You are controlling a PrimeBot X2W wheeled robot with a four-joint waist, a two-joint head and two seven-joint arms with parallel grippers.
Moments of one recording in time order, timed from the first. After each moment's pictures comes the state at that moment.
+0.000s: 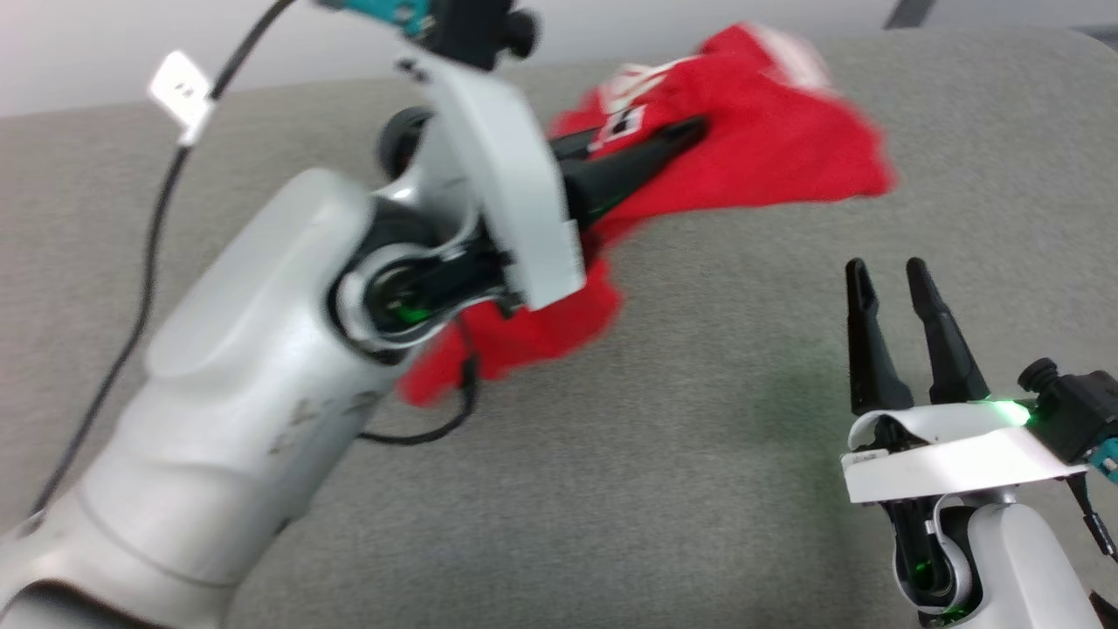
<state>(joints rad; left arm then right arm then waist) -1.05 0.36 -0.72 0.18 -1.28 -0.11 0.46 -0.28 -0.05 0.12 0.11 0.48 0.13 -0.26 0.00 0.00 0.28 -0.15</state>
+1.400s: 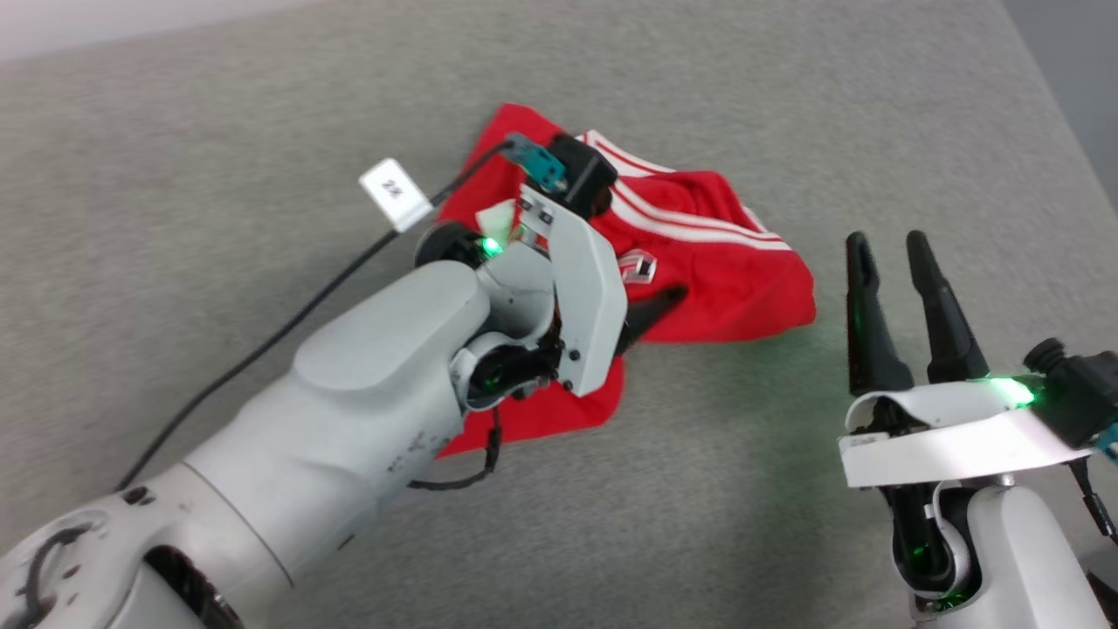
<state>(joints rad) -1.14 0.26 -1.17 0.62 -1.23 -0.13 0.33 -0.31 -0.05 0.13 0.09 0.51 0.13 -0.26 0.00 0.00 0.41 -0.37</state>
